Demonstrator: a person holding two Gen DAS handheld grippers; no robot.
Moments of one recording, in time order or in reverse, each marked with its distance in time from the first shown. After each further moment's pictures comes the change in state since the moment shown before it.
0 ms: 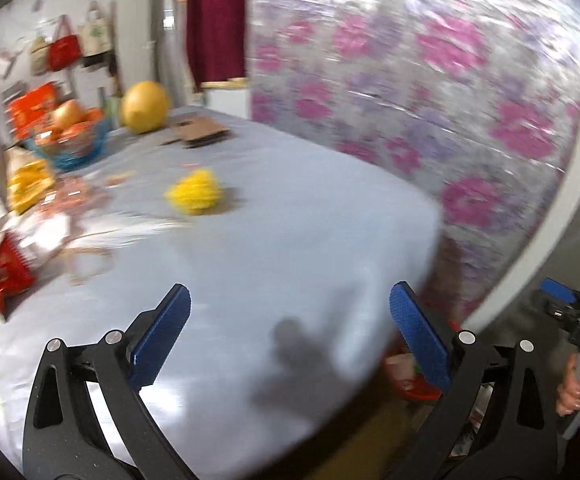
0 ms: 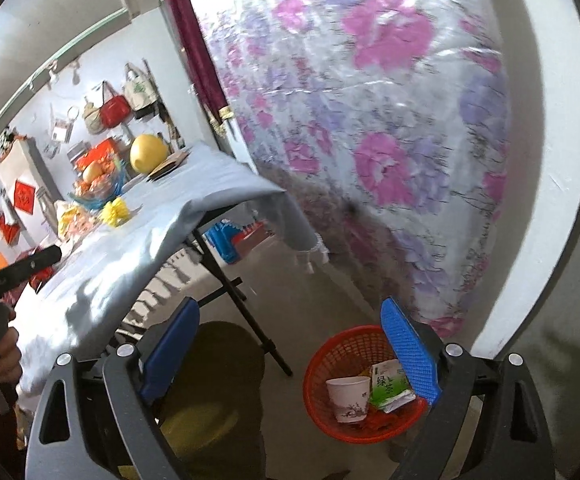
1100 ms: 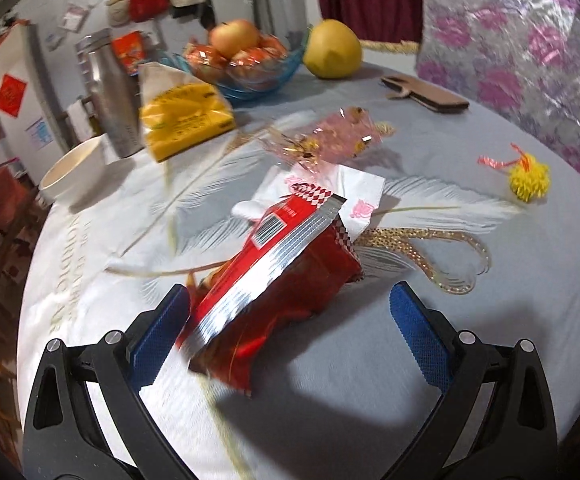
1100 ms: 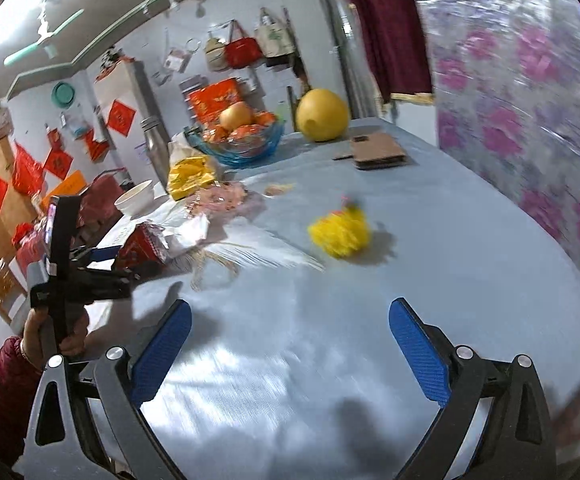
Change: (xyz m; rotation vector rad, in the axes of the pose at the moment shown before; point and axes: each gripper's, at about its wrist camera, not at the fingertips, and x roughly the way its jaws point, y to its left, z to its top) left arm 0.029 0.271 -0.011 -0.084 0.159 0.249; right arm 0.125 0.296 0.070 -0.316 0.120 0.339
